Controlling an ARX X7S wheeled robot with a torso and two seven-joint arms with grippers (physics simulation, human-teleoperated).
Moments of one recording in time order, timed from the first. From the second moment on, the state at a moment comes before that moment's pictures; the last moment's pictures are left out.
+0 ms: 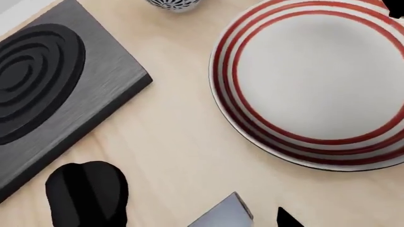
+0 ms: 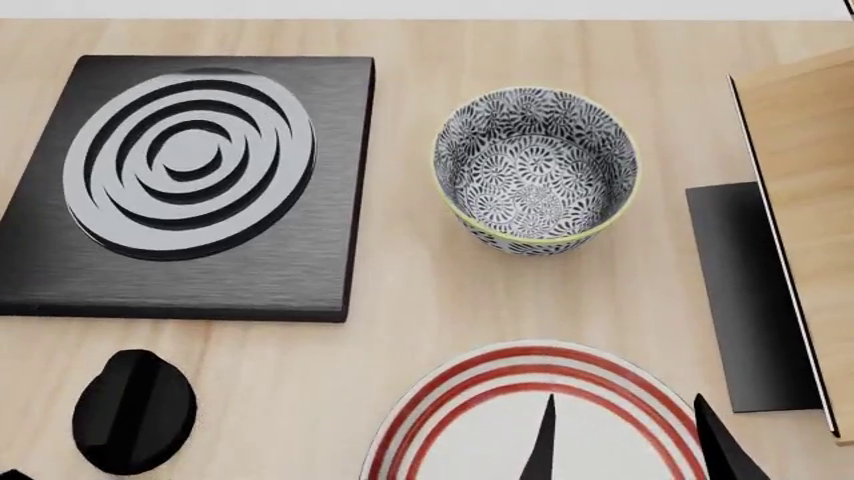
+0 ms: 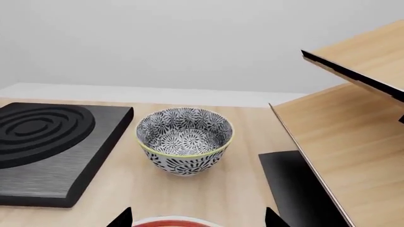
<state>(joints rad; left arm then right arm) -0.64 -0.62 0.35 0.86 -1.86 -1.49 -1.18 -0.07 0.43 -0.13 -0.74 0.38 0.43 0.38</state>
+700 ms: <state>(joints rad) -0.60 -0.65 0.51 0.81 -1.50 -1.50 -0.90 -0.06 0.43 -0.15 -0.73 0.37 0.42 0.39</state>
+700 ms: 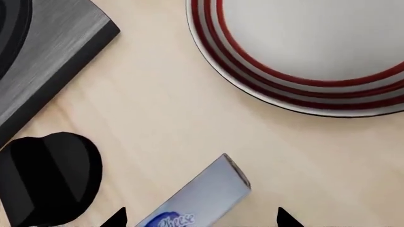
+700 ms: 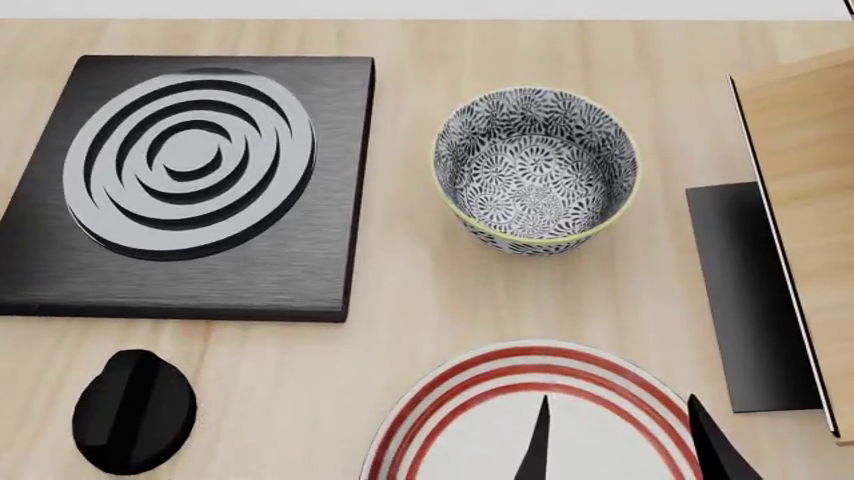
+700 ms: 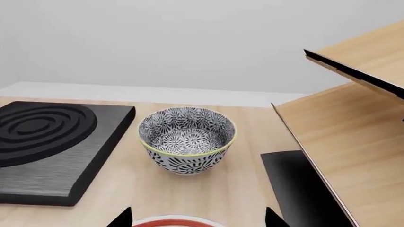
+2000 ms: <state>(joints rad) -0.75 -0.66 0.69 0.66 -1.45 -1.44 -0.84 -0.03 0.43 -0.19 -0.70 0.36 0.42 0.41</state>
